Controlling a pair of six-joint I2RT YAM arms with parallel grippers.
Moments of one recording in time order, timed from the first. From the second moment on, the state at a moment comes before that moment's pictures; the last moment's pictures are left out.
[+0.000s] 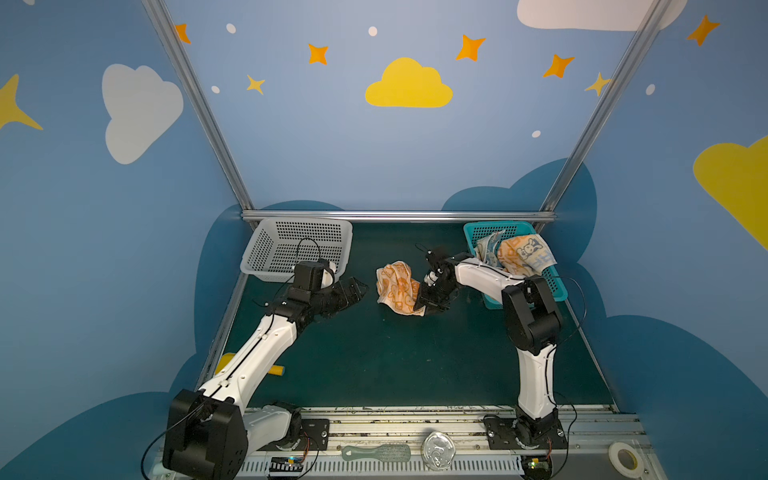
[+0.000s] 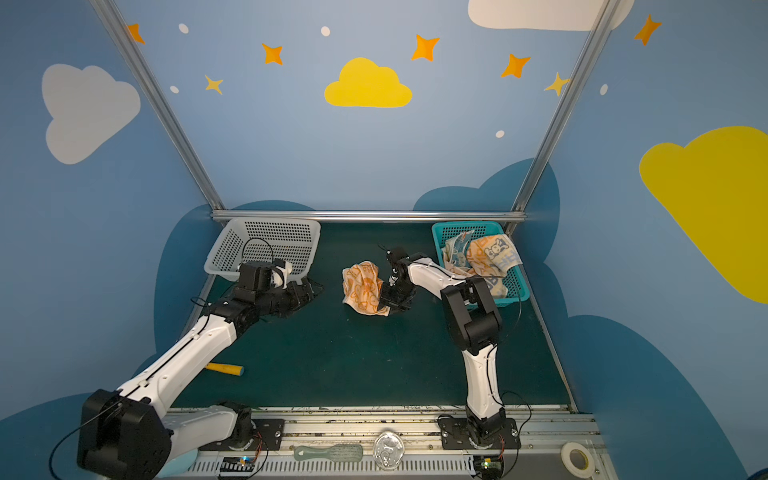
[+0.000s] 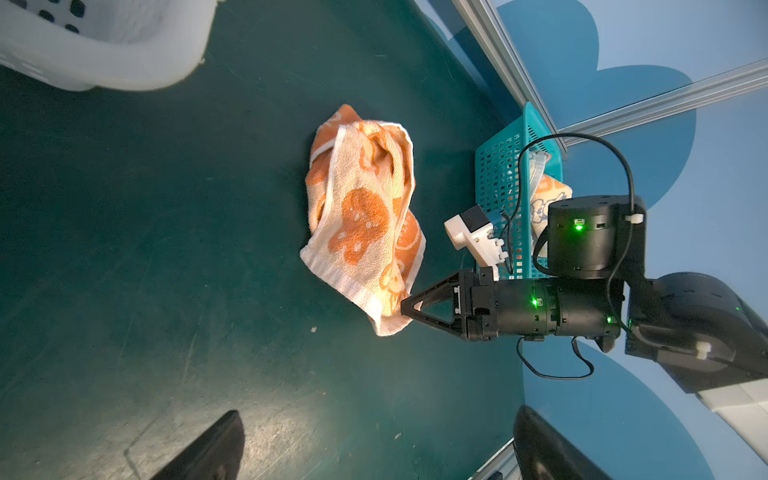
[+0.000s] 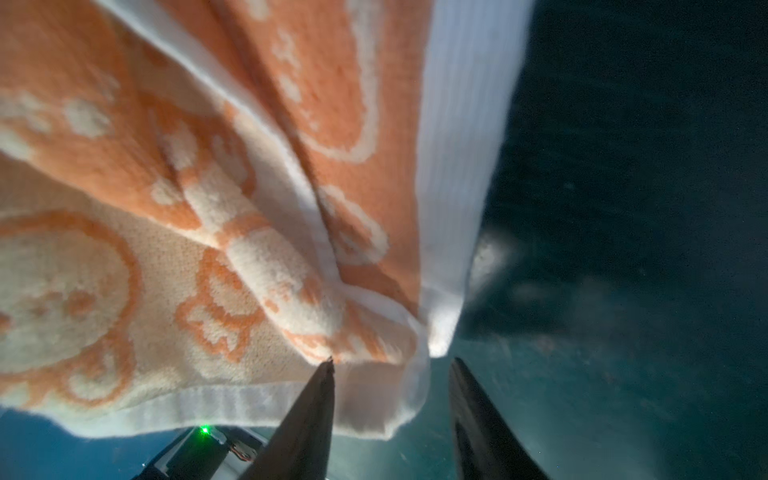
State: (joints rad) left arm -0.26 1.20 0.85 -0.38 0.45 -0.74; right arm 0.53 2.08 1.53 -0.86 -0.41 0.62
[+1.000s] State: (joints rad) left arm -0.46 1.61 0.95 -0.39 0.44 -0.70; right arm 0.45 1.95 1.54 -0.95 -0.16 0.57
